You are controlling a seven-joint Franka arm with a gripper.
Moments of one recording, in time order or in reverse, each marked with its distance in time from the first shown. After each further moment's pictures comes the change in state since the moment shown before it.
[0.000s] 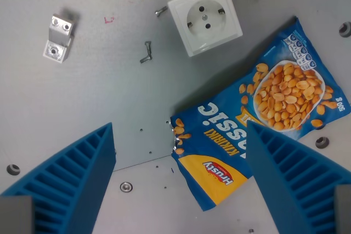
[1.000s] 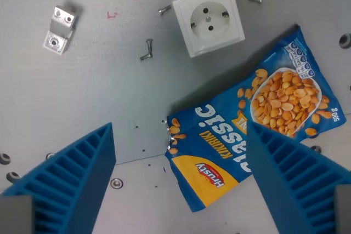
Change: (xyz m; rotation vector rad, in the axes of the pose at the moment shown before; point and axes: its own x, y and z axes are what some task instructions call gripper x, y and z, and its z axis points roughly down) arm 0.000 0.000 0.000 0.000 0.000 -0.080
